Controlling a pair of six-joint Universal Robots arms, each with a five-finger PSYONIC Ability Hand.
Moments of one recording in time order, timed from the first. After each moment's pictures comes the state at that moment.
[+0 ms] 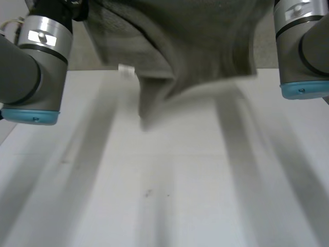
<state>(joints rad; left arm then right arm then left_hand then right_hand) 4.29 -1.89 -1.21 3.67 -1.54 3.60 1.98 -1.12 0.93 -0.45 1.60 2.49 1.18 1.22 1.22 1.22 1.04 1.05 1.18 1.19 1.20 0.97</state>
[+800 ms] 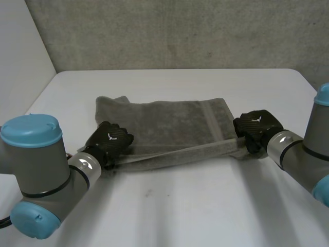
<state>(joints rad) 4.26 -1.96 -1.71 3.31 -1.47 3.75 1.85 -1.17 1.56 0.02 1.38 2.69 0.60 0.60 0.60 0.59 0.42 1.12 1.18 1.19 1.20 0.99</state>
